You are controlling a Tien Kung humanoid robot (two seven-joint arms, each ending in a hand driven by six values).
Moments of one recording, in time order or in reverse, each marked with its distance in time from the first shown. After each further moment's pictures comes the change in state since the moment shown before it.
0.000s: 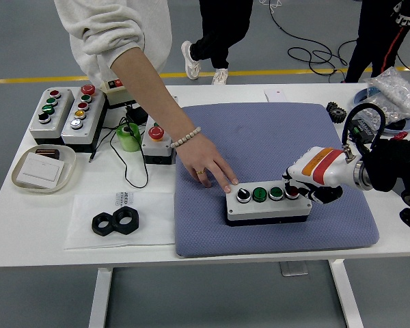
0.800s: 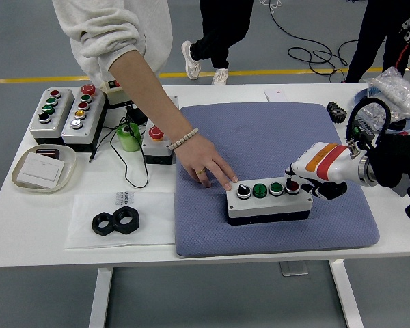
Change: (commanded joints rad) left arm 0.010 0.001 -0.011 0.000 0.010 0.000 0.001; right arm 0.014 -0.031 0.034 0.018 0.000 0.006 0.002
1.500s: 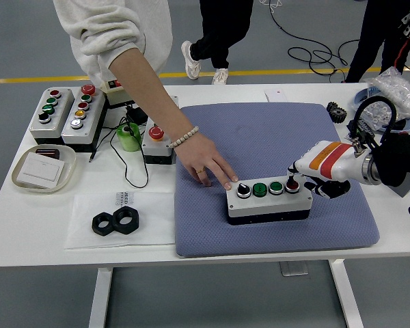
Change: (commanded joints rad) left arm -0.005 0.000 0.024 0.000 -0.009 -0.006 -0.002; right arm -0.015 0.005 0.005 -0.003 0.000 -0.006 -0.001
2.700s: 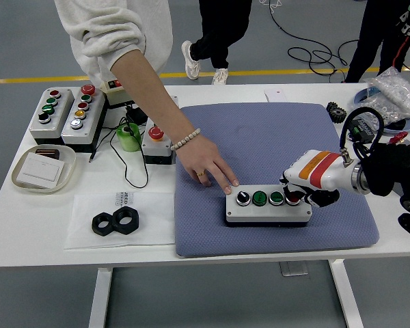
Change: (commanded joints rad) left arm -0.016 -0.003 0.039 0.000 -0.040 0.000 -0.006; right arm -0.019 0.027 -0.021 0.010 0.000 -0.010 -0.002
